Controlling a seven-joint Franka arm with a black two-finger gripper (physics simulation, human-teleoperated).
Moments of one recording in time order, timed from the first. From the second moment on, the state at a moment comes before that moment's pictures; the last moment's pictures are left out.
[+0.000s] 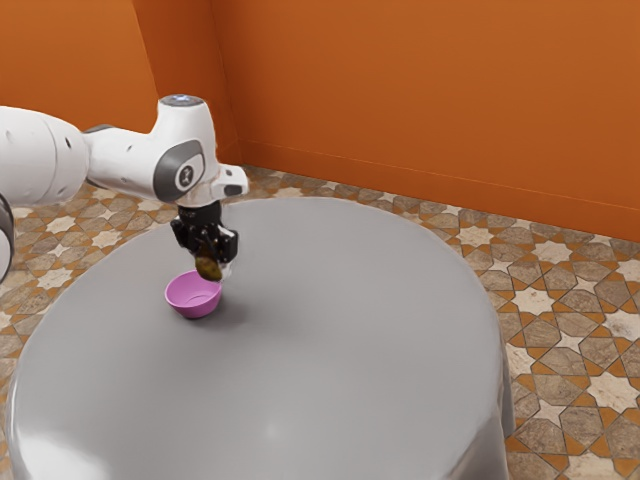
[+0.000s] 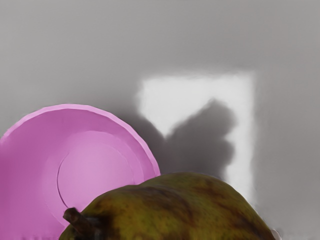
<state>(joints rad) -0.13 0.35 0.25 -1.80 0.01 2.13 0.09</state>
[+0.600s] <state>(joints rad) -0.08 0.34 0.29 -1.84 0.06 2.13 0.26</state>
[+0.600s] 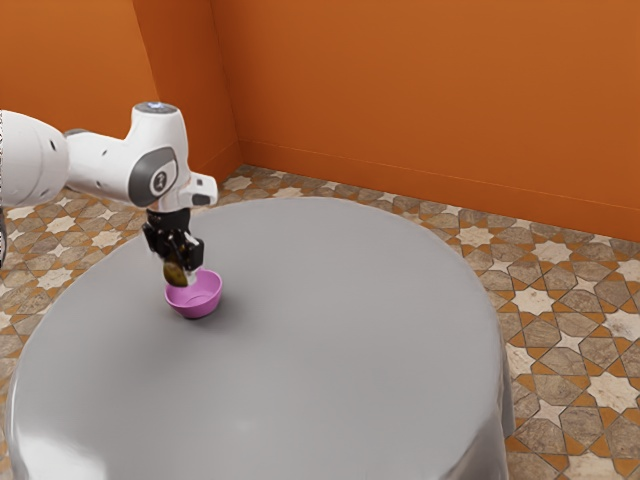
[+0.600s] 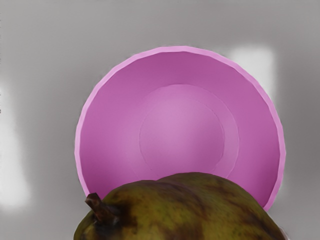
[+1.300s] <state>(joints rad) -0.09 0.43 0.29 -1.79 0.02 2.14 0.39</state>
